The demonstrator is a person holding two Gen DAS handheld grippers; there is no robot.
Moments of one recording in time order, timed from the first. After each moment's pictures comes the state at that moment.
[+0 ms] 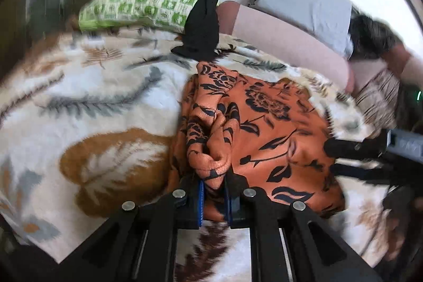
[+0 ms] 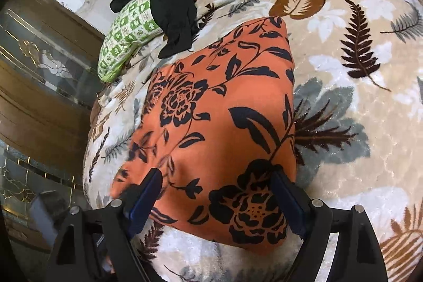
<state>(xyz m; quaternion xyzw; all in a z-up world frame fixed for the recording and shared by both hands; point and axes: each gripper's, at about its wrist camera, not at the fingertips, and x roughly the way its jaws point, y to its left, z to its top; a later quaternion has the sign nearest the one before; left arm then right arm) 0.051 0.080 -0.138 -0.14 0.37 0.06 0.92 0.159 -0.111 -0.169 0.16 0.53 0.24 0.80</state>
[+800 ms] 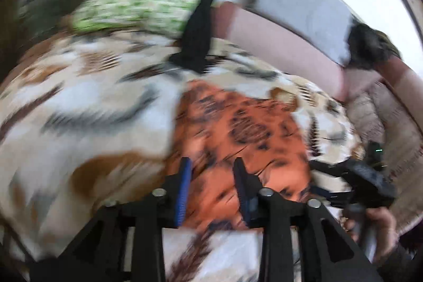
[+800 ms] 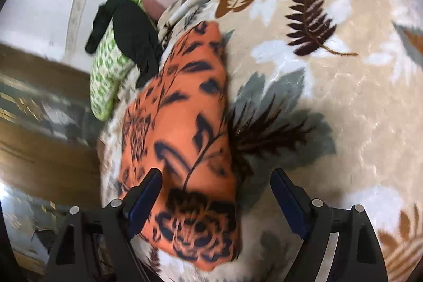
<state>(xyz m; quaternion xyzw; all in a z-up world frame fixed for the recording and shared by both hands) 0.069 0.098 -0.080 -0.17 0.37 0.01 0.91 0.194 -0.191 -0.216 0.33 0.53 0.21 0.75</state>
